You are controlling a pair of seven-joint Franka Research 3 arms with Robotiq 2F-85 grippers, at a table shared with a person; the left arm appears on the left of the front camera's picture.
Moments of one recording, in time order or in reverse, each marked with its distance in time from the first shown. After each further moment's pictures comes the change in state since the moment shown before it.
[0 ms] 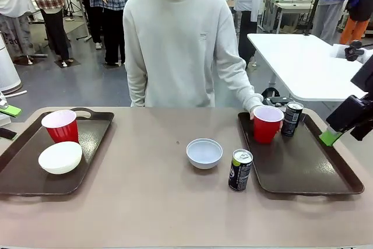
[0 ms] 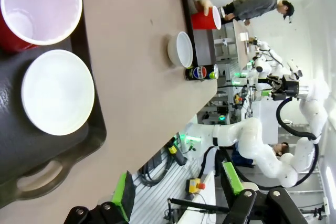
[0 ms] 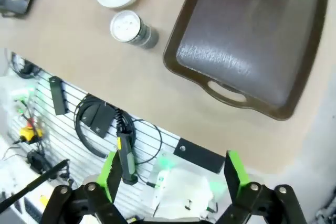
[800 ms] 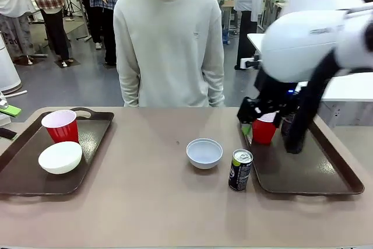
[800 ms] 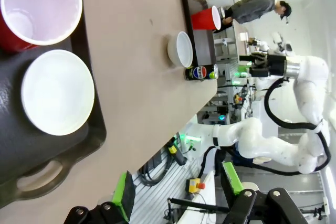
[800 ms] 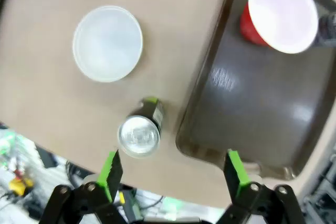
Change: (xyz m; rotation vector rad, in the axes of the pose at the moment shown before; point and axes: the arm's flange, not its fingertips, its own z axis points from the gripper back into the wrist) left arm 0.000 0.000 0.000 0.000 0.001 0.000; right arm 0.152 0.079 -0.115 -0.182 0.069 -0.043
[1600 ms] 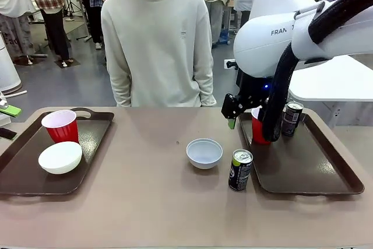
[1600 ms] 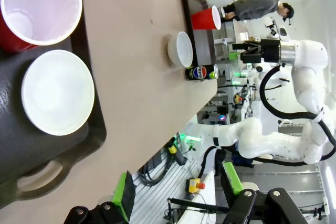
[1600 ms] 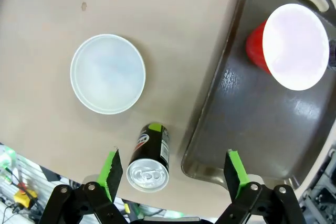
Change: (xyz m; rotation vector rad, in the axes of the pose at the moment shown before) left arm 0.000 0.000 0.000 0.000 0.000 0.000; right arm 0.045 0.013 -0.019 -0.020 0.031 -0.021
